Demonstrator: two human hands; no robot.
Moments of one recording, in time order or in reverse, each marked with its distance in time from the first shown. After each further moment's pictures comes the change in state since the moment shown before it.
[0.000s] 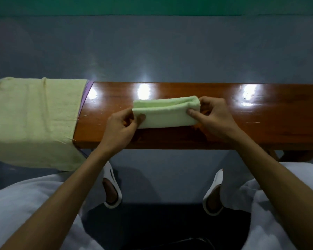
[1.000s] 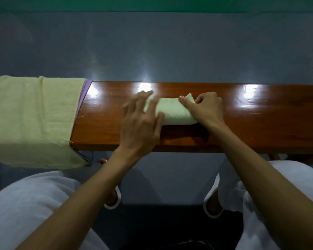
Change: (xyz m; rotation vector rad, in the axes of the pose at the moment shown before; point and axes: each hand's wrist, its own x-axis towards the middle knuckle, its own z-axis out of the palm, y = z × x) left_hand 0.017 0.027 0.049 0.827 0.265 0.324; right_hand 0.052 0.011 0.032 -0.403 0.349 0.357
